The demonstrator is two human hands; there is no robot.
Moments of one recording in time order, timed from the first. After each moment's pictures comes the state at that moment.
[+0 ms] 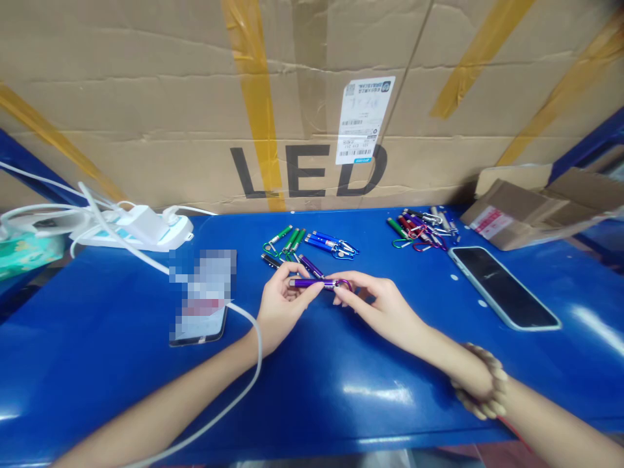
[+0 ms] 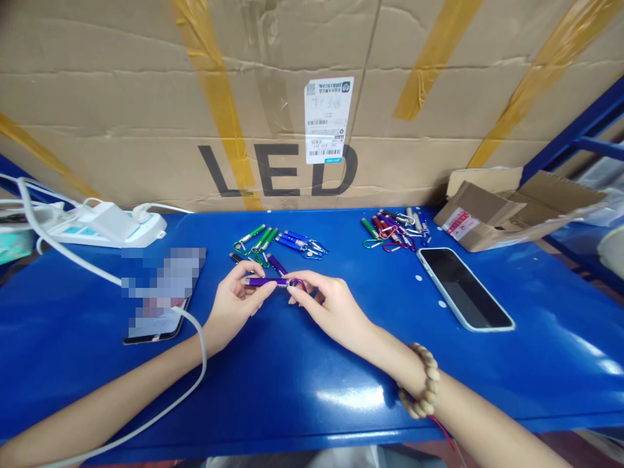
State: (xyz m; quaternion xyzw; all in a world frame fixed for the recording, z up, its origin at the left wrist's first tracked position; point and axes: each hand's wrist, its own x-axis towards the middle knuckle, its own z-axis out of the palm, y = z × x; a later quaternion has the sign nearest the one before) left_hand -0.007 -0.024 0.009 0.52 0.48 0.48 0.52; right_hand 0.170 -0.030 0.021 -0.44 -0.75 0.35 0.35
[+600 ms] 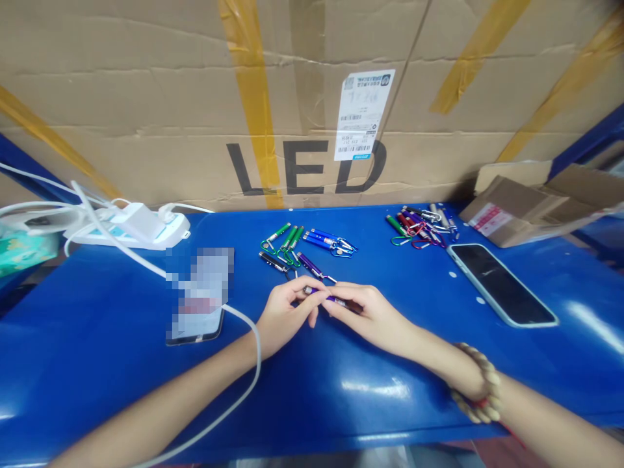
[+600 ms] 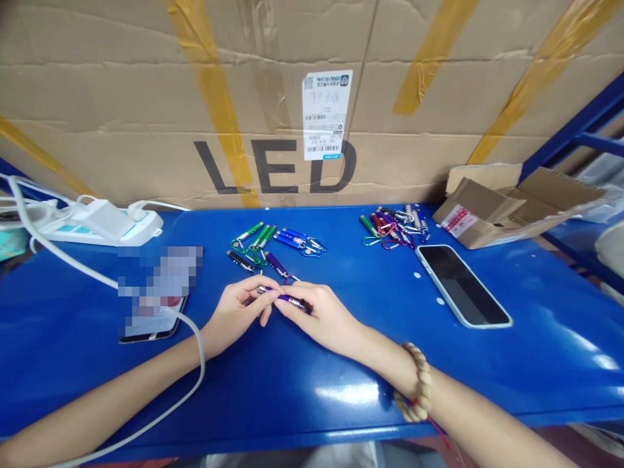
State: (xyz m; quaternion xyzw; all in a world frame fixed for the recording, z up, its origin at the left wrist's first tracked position) left_hand -0.008 -0.029 0.010 0.63 0.44 0.36 0.53; right_hand 0.165 -0.033 0.011 -0.37 -0.81 0.34 0.30
